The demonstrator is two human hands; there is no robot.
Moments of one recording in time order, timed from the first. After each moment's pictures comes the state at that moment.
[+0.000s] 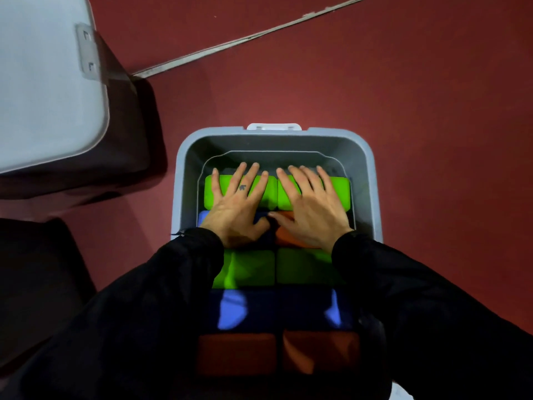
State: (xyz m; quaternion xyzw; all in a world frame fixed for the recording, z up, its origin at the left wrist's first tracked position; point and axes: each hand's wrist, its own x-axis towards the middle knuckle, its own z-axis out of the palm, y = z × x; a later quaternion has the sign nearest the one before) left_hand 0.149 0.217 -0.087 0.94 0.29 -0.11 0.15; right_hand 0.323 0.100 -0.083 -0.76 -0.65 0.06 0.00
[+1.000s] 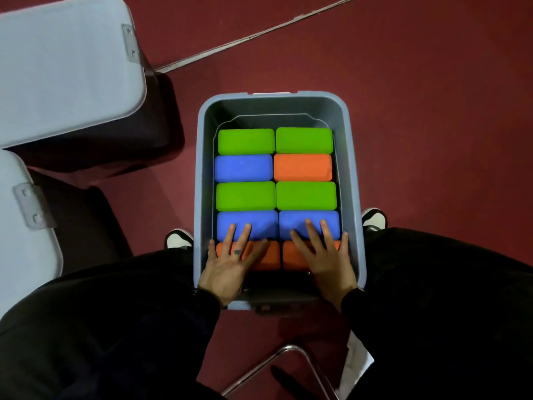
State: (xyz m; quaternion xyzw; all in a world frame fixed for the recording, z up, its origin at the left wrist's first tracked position) left_hand -0.027 0.011 -0.049 0.94 0.27 -0.19 0.10; right_hand 0.193 -0.138 -0.064 -0.78 -0.61 0.08 -0.12
